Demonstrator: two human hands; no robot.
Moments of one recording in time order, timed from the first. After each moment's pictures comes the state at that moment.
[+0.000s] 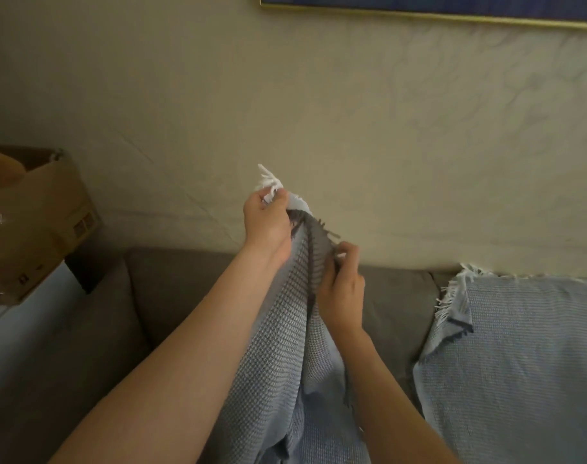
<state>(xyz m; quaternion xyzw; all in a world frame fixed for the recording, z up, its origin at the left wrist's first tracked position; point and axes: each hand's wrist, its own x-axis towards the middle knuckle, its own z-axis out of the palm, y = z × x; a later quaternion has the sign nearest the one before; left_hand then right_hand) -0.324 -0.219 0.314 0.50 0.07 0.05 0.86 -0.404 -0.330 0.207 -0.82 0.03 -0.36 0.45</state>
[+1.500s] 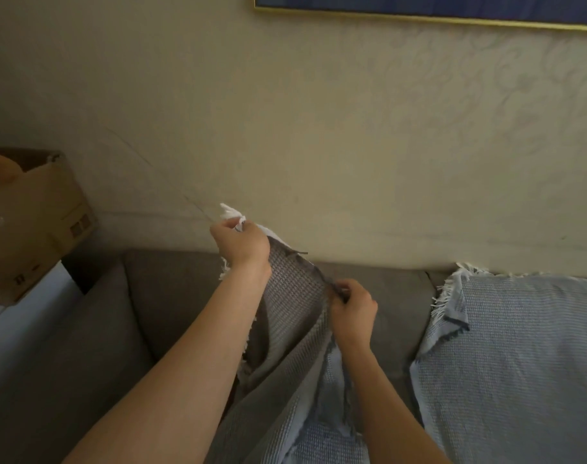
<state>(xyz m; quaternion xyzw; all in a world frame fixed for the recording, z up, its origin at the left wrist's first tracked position) -0.334 -0.203 0.279 0.55 0.24 0.18 0.78 -0.424 -0.359 0.169 -0.82 0.18 -0.23 0.49</state>
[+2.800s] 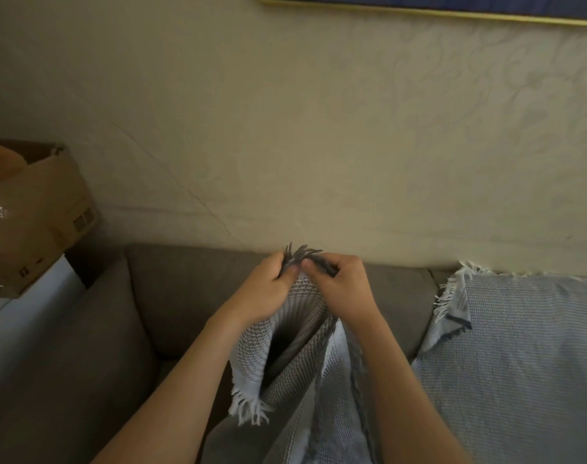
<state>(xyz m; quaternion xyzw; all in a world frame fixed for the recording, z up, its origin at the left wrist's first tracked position) -0.398 -0.168 0.248 0.83 -0.16 -0.08 0.53 -0.415 -0.343 0.232 -0.79 -0.05 -0.14 0.60</state>
